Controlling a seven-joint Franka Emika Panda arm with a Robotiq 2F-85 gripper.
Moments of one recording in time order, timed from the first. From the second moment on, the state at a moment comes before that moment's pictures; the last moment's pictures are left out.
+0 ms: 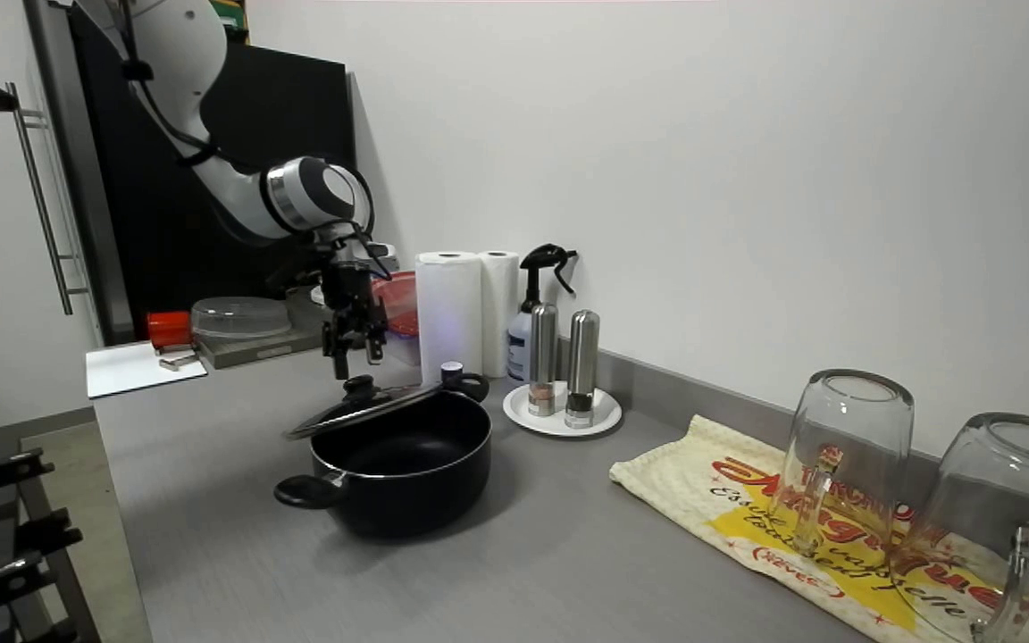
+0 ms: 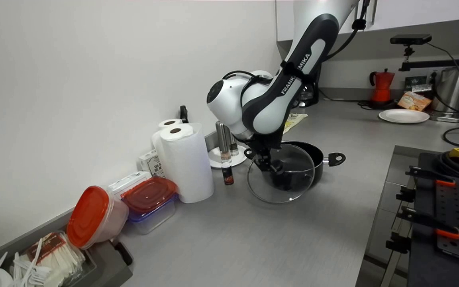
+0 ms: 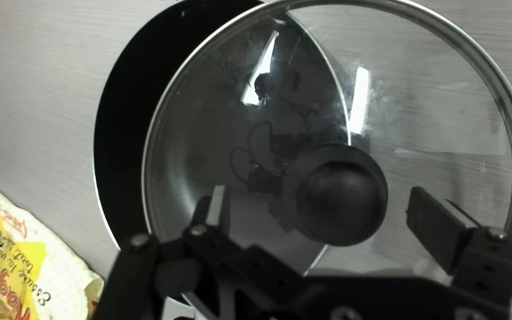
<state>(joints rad) 0.30 0.69 -0.04 -1.75 -0.55 2.02 0.45</state>
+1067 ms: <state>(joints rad) 0.30 0.73 -0.04 -1.74 -0.54 2.03 0.45</state>
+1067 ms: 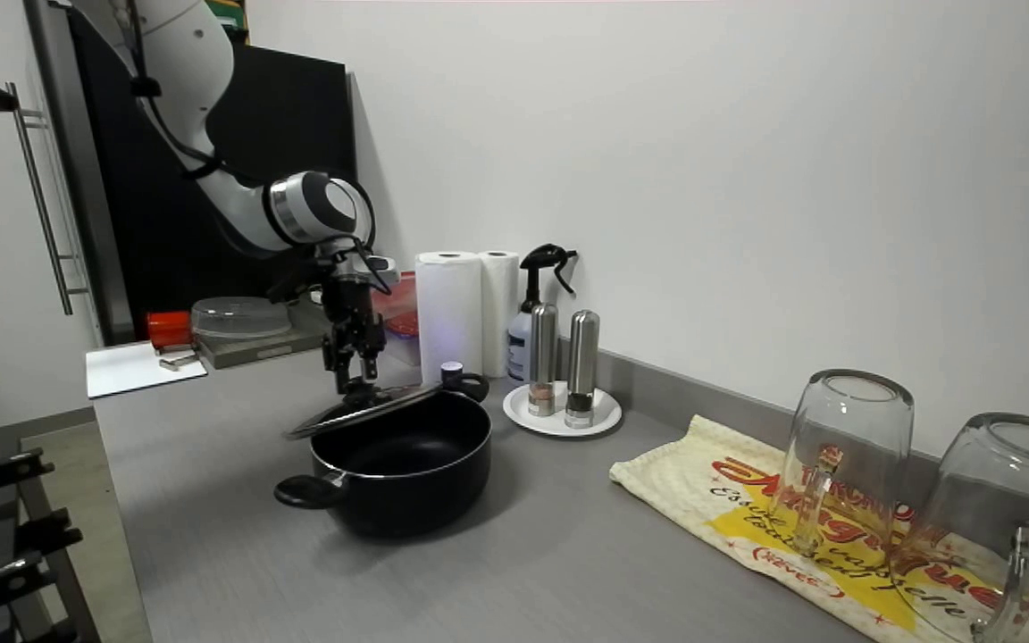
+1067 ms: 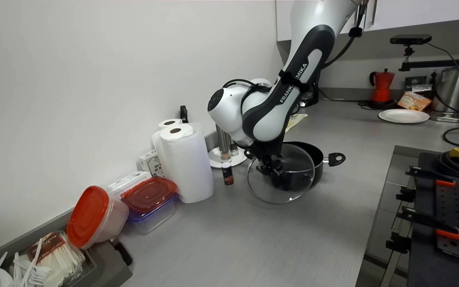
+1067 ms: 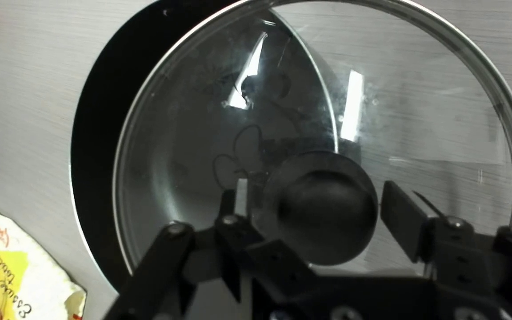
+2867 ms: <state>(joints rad) 0.37 0.71 0.05 -1.55 -0.49 2.04 0.37</state>
